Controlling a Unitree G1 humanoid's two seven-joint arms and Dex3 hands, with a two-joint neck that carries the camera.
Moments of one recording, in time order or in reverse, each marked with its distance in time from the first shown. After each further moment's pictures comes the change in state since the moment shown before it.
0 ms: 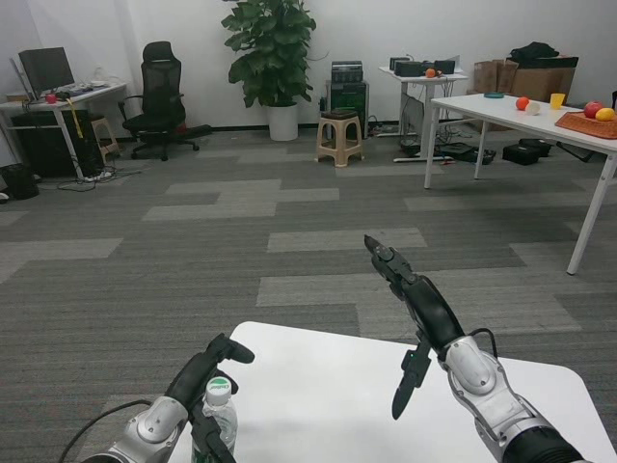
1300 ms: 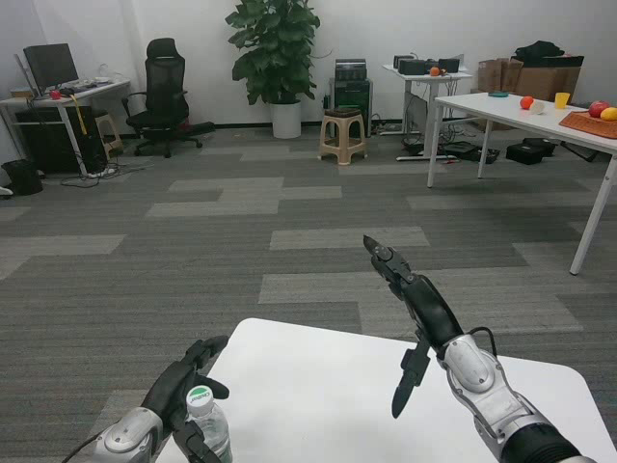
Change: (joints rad) left arm 0.092 0.050 0.203 -0.070 -0.083 0.001 -0.209; right arm -0.013 0.000 0.017 0.025 0.000 0.000 0.000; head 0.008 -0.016
